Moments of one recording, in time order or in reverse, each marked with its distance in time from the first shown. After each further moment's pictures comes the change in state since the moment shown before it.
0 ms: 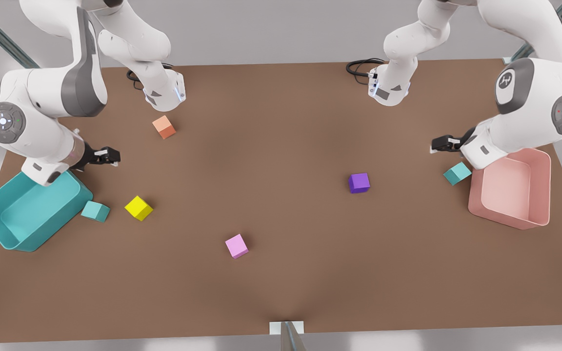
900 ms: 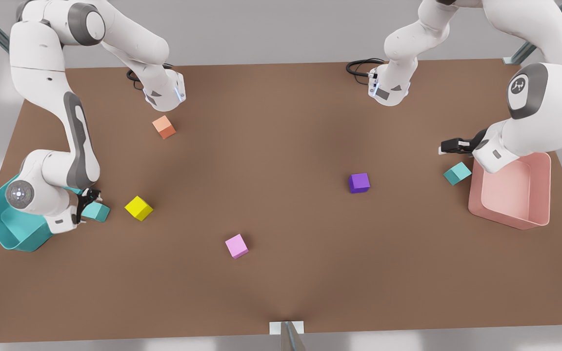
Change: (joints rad) left arm 0.045 0.020 -0.002 0.005 0.006 -0.033 -0.008; right arm -0.276 0.290 -0.005 -0.320 -0.093 0.642 -1.089
